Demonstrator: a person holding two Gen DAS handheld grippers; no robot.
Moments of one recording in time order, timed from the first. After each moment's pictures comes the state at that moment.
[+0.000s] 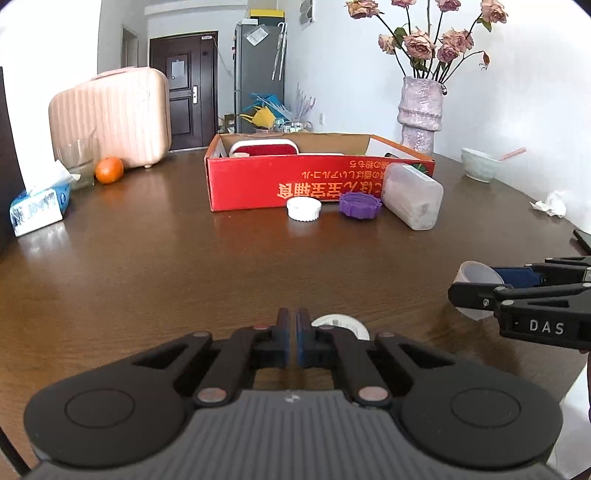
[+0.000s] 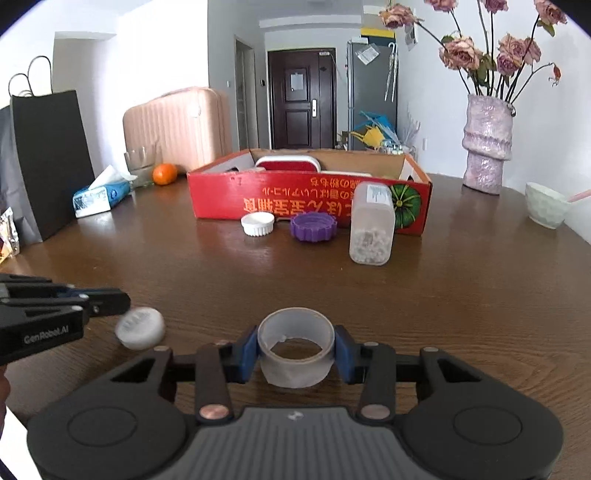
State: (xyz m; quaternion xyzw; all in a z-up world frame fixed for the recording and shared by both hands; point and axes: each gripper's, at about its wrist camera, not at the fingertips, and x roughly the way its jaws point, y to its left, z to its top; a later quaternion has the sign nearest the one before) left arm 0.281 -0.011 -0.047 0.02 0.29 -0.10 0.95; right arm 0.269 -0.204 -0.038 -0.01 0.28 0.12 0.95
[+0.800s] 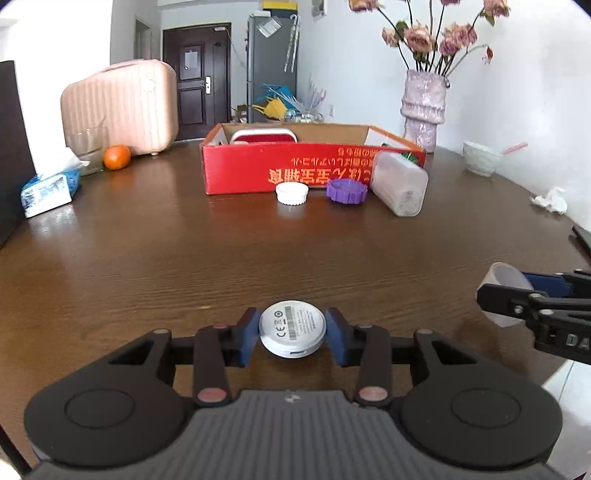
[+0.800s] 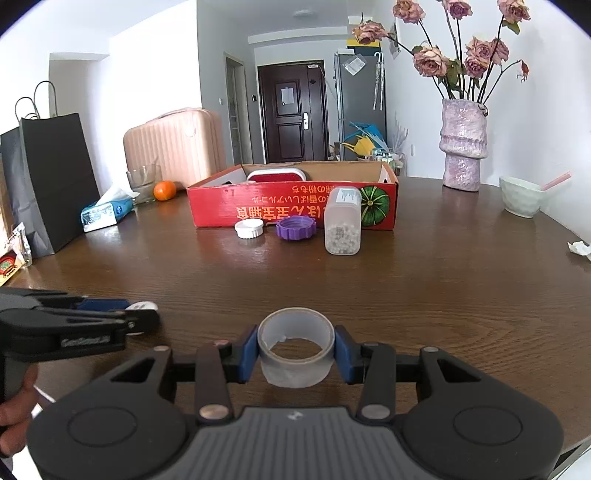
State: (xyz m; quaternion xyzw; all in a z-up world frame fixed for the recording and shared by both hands) left arm 0.249 -0.033 -0.043 0.01 0.30 -0.08 0.95; right arm 0.220 -0.235 -0.032 0.02 0.26 0.12 0.96
